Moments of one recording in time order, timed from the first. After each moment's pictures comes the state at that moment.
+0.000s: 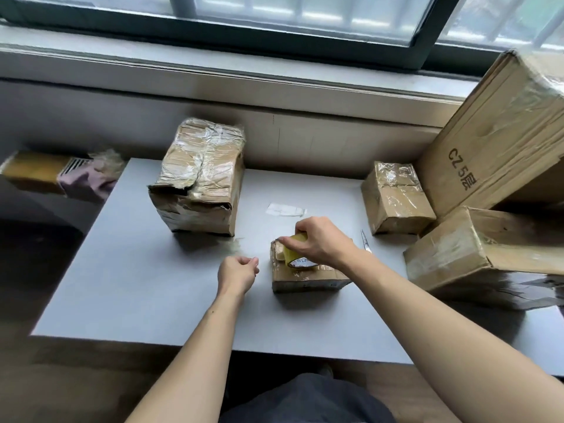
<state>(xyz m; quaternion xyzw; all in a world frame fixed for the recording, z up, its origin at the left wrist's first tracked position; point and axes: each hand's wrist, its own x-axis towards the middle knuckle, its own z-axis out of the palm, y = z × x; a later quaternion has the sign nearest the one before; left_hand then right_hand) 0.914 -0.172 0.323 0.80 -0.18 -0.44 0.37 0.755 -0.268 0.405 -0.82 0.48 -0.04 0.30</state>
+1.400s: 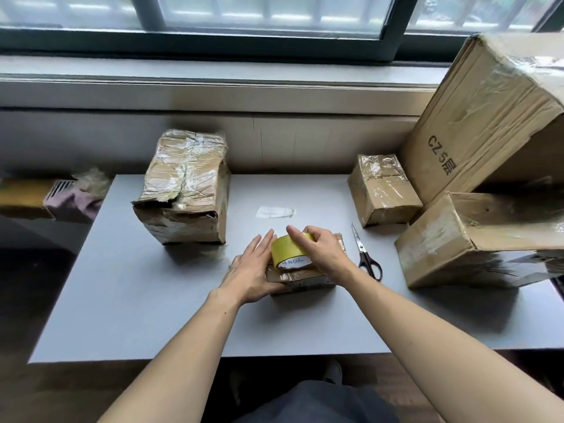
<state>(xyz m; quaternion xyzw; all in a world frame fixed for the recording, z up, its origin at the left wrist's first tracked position) 0.911 -0.188 0.331 0.65 -0.70 -0.30 0.05 0.729 -0.249 0.377 -0.59 0.55 -0.23 0.54</state>
